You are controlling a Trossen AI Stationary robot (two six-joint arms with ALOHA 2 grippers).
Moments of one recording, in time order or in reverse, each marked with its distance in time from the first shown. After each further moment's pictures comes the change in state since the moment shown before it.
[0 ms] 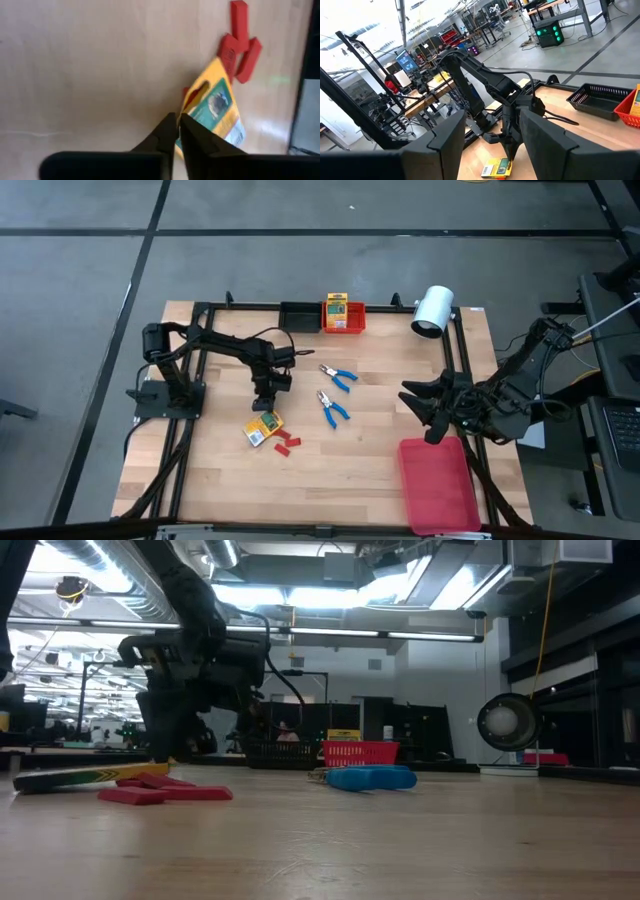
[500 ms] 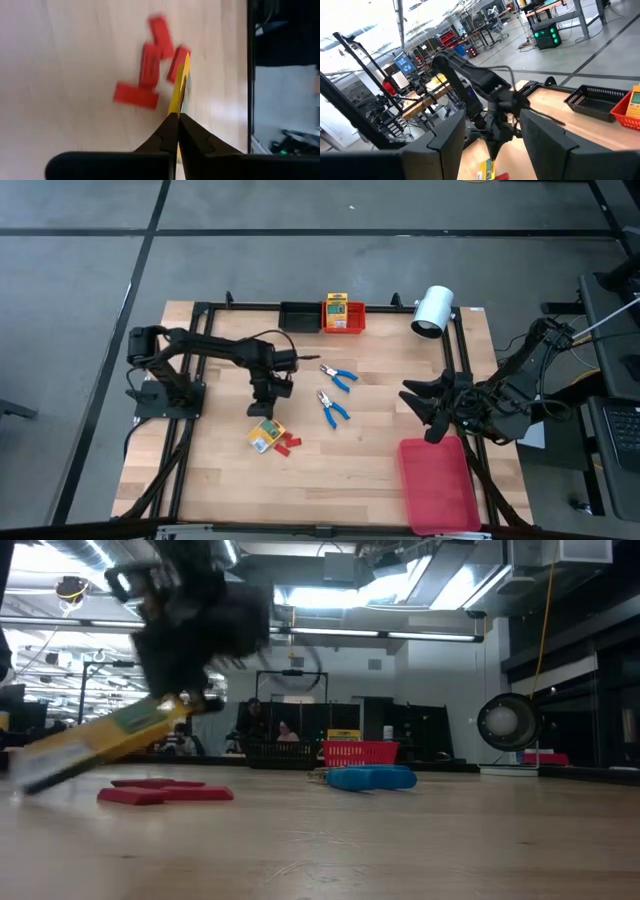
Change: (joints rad) left arm -0.106 -0.119 0.108 -0.146 0.060 -0.027; right arm 0.003 0.000 0.000 0.000 0.021 -0.004
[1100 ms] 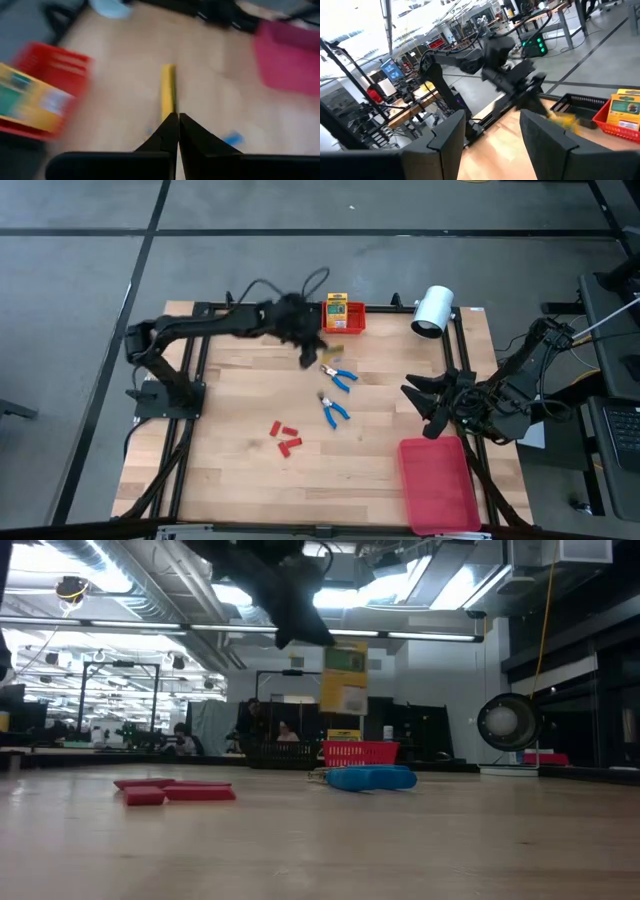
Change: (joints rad) left arm 0.191 -0.014 0.293 0.502 -0.470 -0.237; right arm 0.000 0.000 0.000 0.000 0.074 -0.026
